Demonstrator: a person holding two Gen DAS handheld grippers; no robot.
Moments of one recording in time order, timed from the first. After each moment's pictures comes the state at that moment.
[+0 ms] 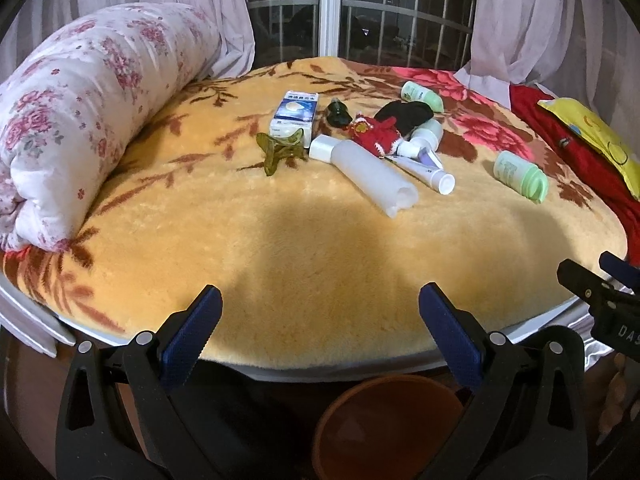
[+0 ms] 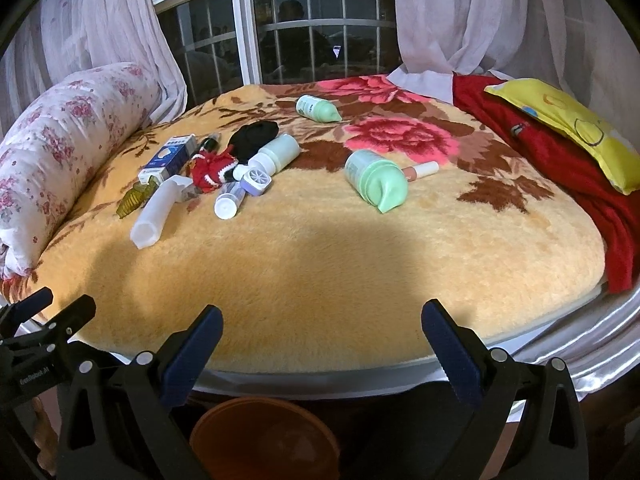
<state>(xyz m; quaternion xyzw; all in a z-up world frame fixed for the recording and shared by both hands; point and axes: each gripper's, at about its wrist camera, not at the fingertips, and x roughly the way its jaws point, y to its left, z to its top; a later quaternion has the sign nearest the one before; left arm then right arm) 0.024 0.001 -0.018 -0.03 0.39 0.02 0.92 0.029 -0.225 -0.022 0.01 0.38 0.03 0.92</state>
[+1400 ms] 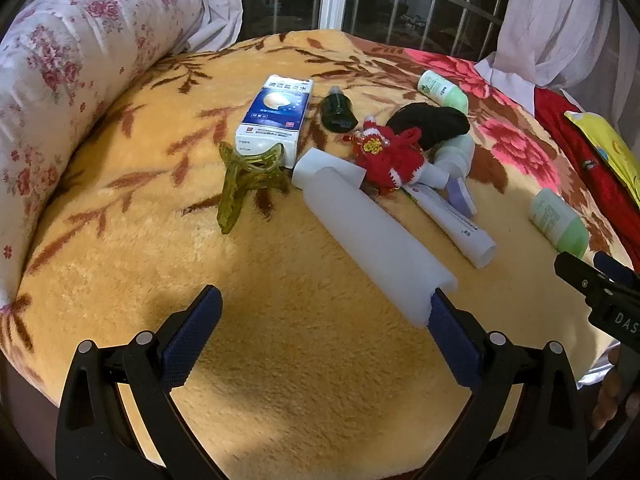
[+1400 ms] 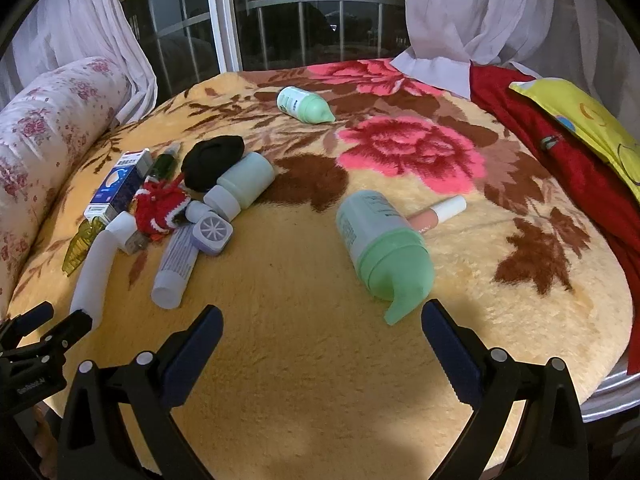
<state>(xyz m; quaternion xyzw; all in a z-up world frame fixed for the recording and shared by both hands) 0.130 0.008 -0.029 -0.06 0.44 0.01 0.90 0.148 -0.231 -0.024 0.01 0.42 0.02 0.91</state>
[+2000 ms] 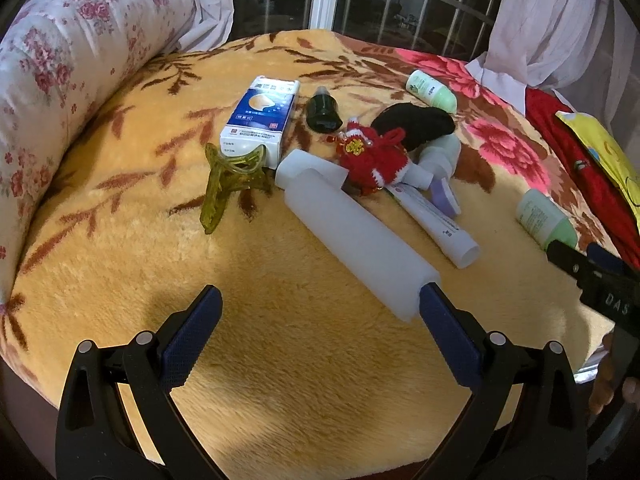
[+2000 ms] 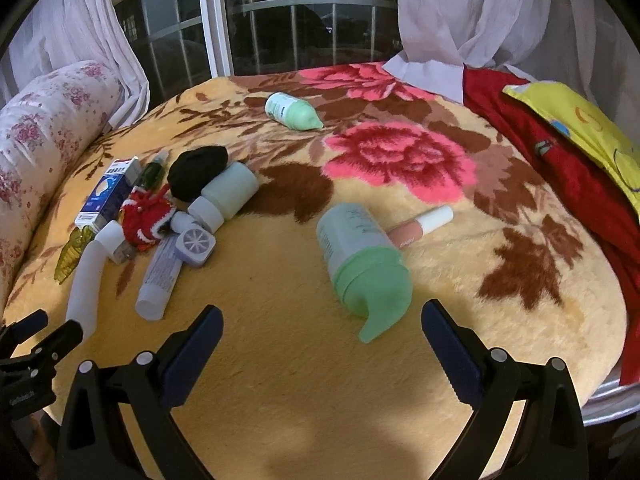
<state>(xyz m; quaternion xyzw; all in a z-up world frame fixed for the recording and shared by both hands) 0.129 0.000 -0.025 -0.07 0.44 -0.01 0.90 0.158 -0.245 -0.021 0.00 0.42 0.01 0.91</state>
